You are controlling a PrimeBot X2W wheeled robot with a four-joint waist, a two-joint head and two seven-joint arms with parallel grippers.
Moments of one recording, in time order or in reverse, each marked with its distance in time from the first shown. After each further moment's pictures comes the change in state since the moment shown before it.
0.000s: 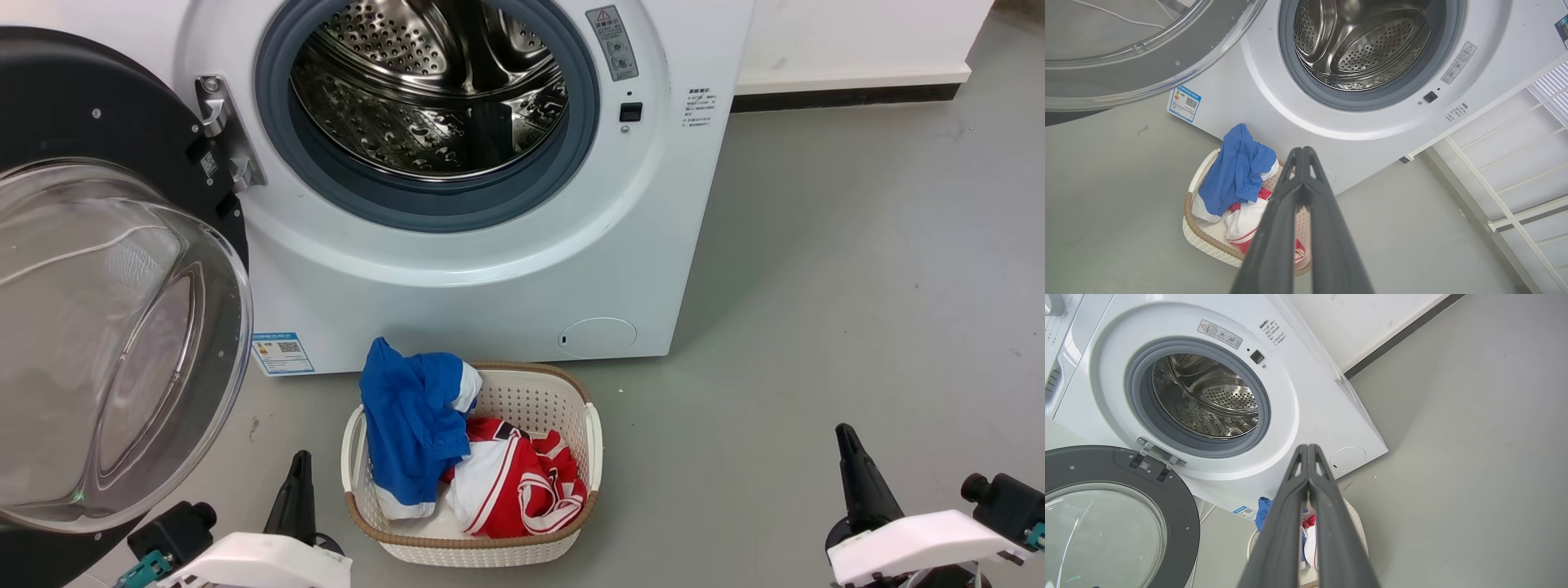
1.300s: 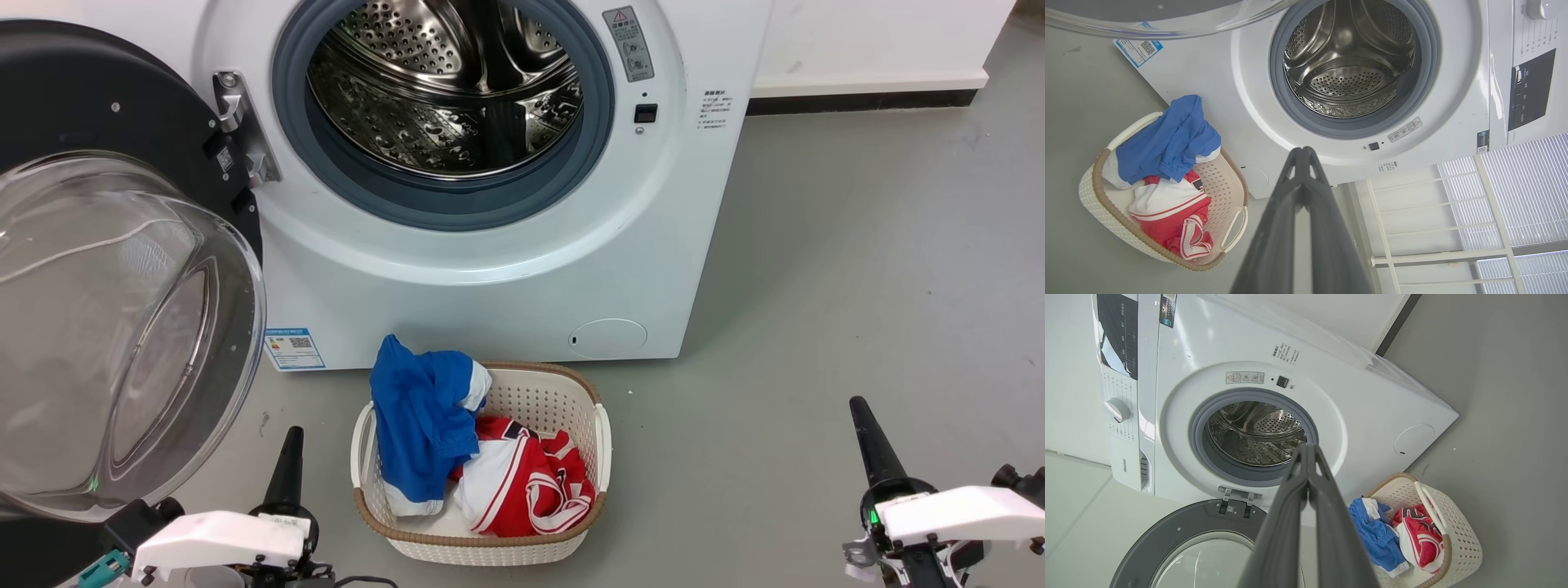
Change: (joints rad) left arm -0.046 -0.004 0.053 -0.009 -0.472 -0.037 0.120; right arm -0.054 -0.003 -0.040 0.004 0.471 0.000 0.096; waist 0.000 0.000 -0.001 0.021
